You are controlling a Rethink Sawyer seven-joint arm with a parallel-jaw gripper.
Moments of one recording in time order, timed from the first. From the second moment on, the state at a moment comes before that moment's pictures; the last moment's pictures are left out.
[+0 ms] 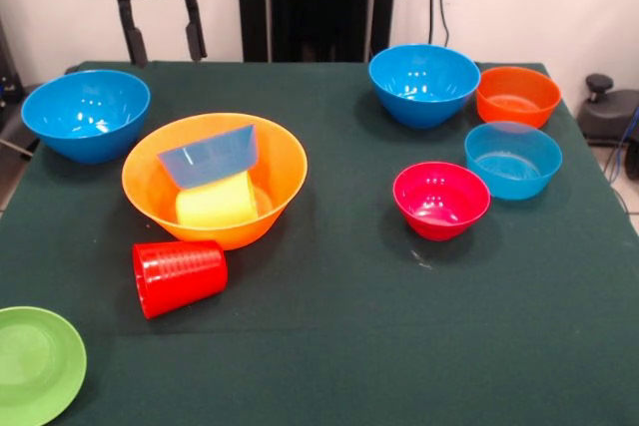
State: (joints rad) arm -1.17 -0.84 0.95 1.93 -0.66 0.62 1.78
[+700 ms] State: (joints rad) arm -1.17 -0.84 0.85 1.93 -0.69 0.62 1.78
